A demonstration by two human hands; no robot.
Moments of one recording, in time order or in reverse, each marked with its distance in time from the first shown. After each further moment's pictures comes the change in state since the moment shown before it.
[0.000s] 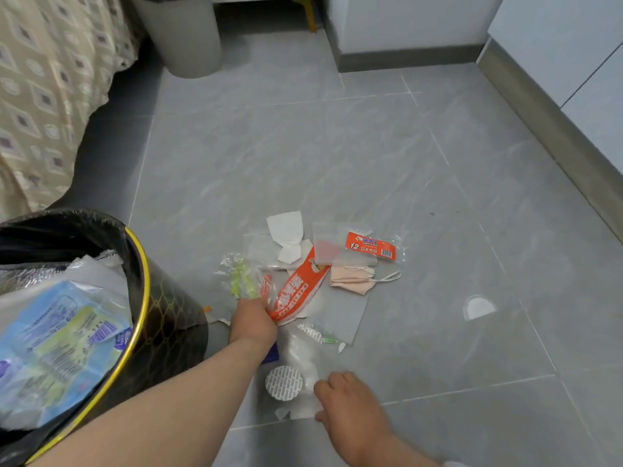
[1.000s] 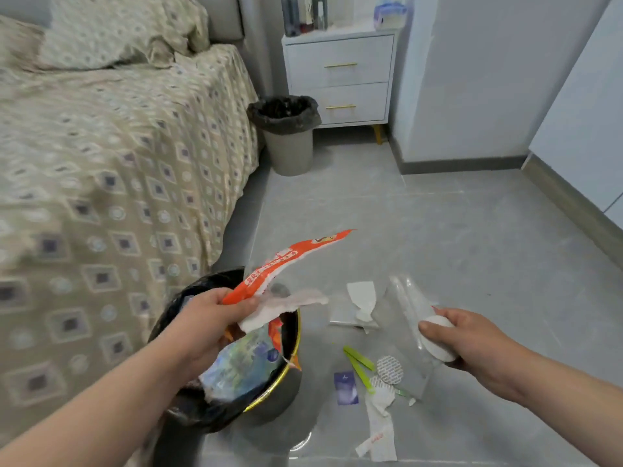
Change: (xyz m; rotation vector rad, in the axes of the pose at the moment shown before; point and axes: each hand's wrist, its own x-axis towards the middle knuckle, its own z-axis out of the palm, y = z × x) left_hand -0.143 -0.070 -0.285 -1.047 -0.080 0.055; right_hand -0.040 -0.021 -0.242 1.289 0.149 0.332
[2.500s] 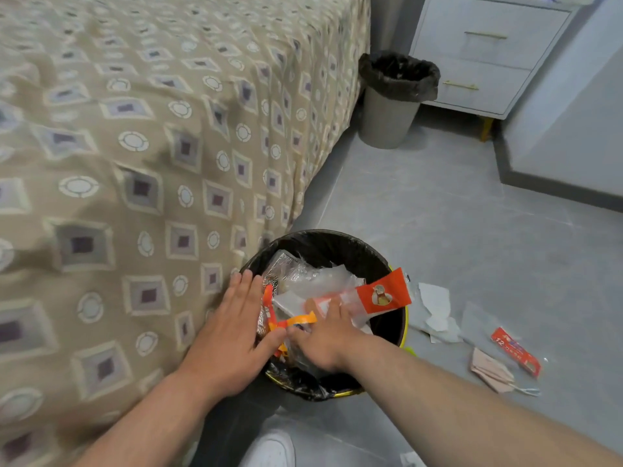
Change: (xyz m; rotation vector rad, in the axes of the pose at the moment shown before) left_hand -0.003 -0.120 -0.122 1.072 0.251 0.280; right_hand 0.066 0.010 0.326 -1.333 -0.480 -0.188
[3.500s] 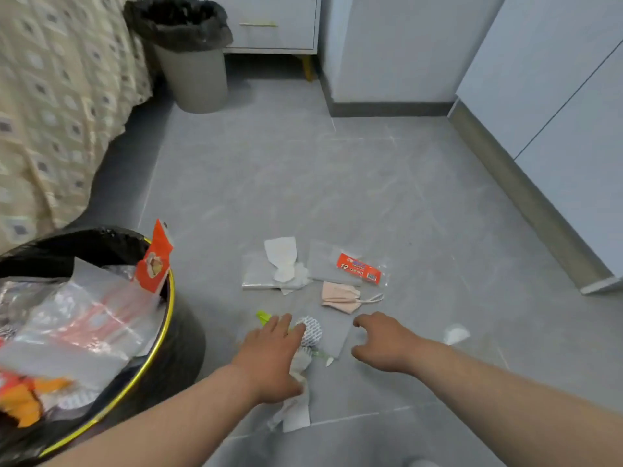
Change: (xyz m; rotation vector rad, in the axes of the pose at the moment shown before) left_hand 0.044 0.243 0.209 0.349 -0.564 0.493; right_hand -0.126 0.346 0.038 0.280 0.171 0.351
